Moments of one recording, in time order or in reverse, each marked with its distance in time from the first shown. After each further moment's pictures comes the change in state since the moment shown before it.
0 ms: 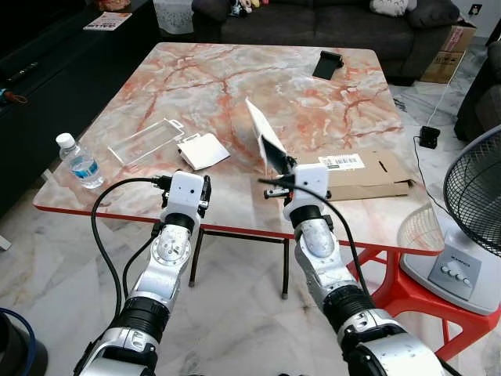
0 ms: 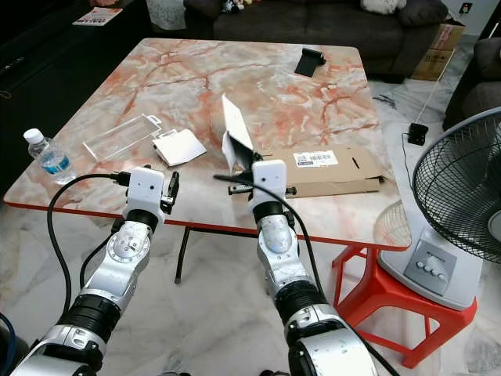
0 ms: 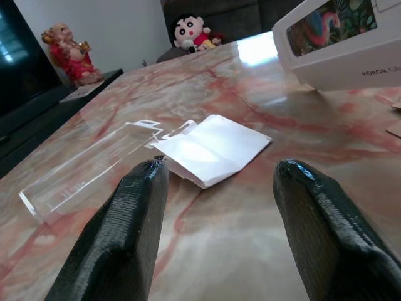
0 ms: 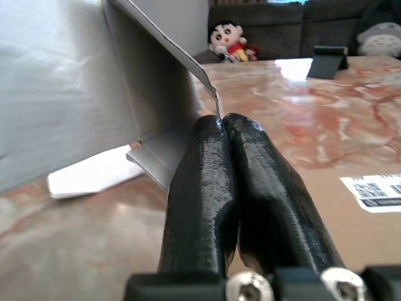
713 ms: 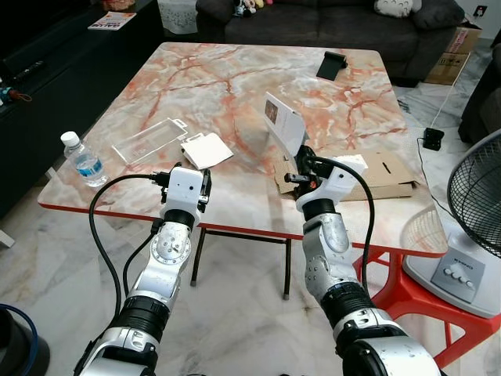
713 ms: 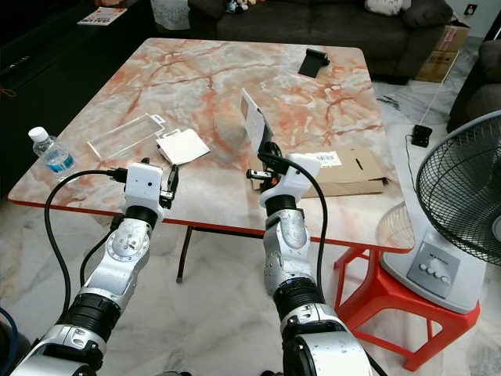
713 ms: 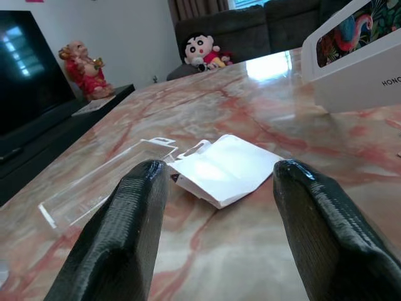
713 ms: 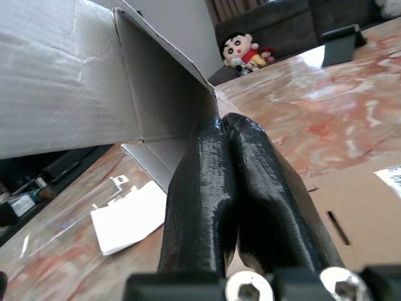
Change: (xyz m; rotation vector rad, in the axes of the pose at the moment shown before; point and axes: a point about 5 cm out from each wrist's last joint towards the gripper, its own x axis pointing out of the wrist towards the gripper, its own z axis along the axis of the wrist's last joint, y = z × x) left arm 0.001 0.002 0.008 -0.006 -0.056 0.015; right arm 0.003 -0.014 0.010 0.304 -0.076 -0.014
